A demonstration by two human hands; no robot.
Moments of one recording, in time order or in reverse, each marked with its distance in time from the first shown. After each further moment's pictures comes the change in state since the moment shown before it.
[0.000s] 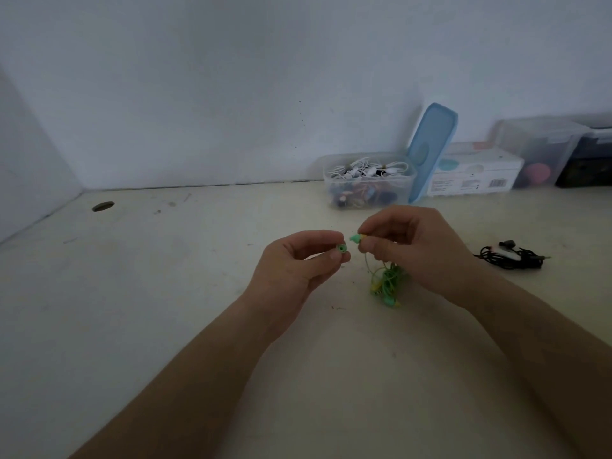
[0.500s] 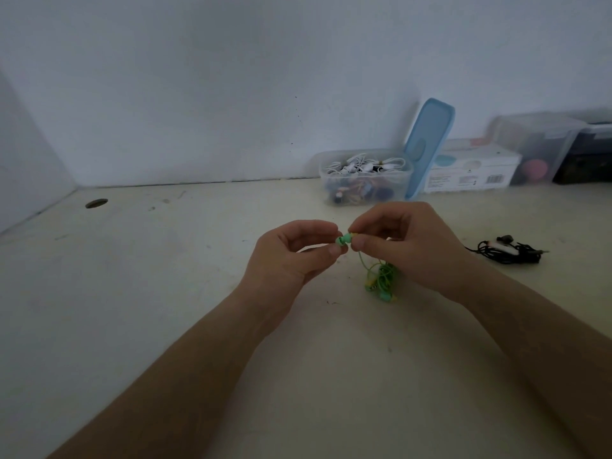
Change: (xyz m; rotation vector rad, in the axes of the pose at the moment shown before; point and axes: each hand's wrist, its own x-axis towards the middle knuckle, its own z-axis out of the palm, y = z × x) left_hand -0.001 0.001 0.001 0.089 0.004 0.069; right_hand -0.001 0.000 0.003 -0.075 -0.037 -0.055
